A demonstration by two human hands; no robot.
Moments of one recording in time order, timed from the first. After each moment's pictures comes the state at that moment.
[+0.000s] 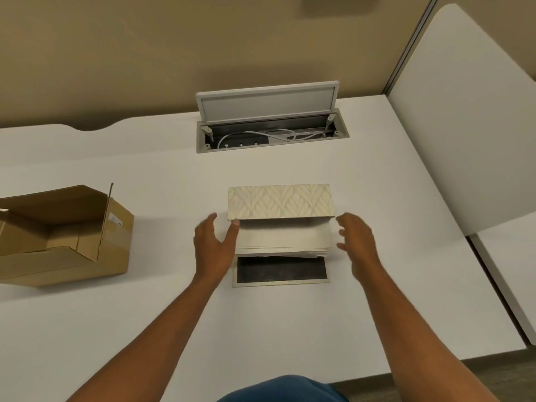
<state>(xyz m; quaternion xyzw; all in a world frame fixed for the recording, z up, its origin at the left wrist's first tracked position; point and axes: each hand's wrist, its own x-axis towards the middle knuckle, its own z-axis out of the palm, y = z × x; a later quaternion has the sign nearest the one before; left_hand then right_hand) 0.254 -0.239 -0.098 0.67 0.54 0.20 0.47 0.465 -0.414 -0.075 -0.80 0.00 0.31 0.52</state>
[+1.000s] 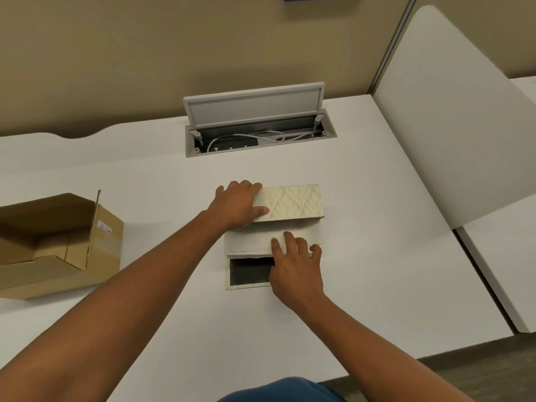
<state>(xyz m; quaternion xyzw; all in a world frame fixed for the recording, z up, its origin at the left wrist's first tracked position) 0.349 -0.190 -0.050 0.95 0.25 -0.12 0.13 0.363 -0.398 -0.091 -0.88 -0.46 0.12 0.01</state>
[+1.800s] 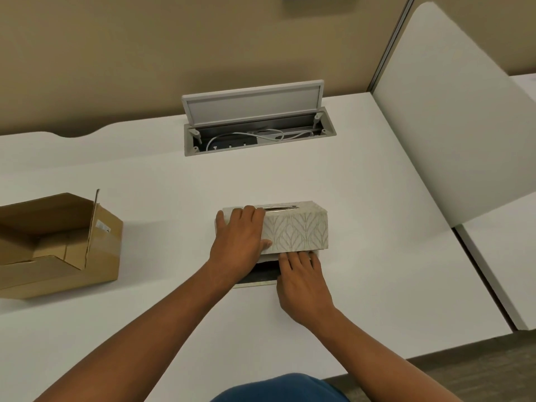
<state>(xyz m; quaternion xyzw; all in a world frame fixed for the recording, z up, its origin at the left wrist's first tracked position) 0.300 -0.262 -0.065 0.96 0.26 0.01 0.06 0.356 -0.432 -0.104 -0.86 -0.50 0.06 0.08</state>
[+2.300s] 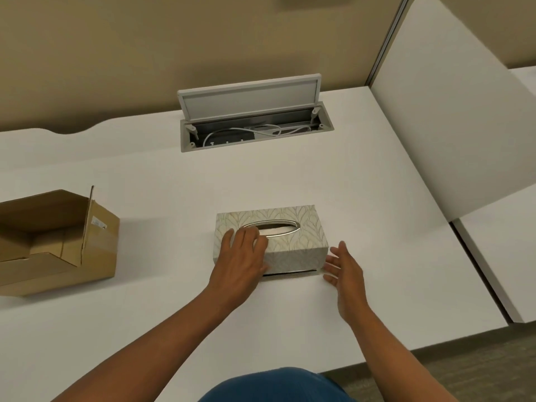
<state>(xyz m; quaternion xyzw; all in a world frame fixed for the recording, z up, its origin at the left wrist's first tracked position) 0.265 -0.297 -0.090 0.98 0.17 0.08 0.05 0.412 -0.476 -0.117 -0.71 0.11 0.35 0.60</state>
